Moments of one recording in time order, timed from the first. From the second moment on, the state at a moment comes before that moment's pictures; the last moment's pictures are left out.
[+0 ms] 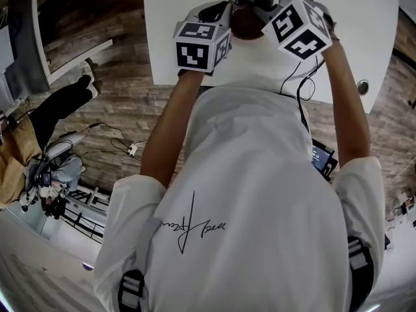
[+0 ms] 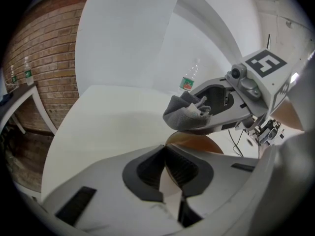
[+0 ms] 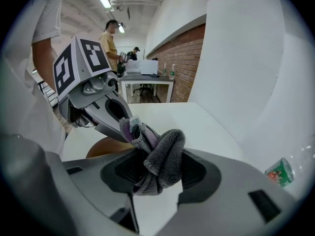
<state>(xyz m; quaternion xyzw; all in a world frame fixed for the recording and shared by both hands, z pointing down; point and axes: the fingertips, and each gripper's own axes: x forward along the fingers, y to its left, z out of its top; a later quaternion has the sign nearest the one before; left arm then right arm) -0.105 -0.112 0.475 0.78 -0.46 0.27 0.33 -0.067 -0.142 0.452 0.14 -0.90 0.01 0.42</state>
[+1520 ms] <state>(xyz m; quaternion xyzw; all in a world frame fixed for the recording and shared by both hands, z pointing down) -0.099 -0.111 0.474 0.76 -0.49 0.27 0.32 -0.015 -0.137 0.453 0.21 -0.89 0.07 0.40</state>
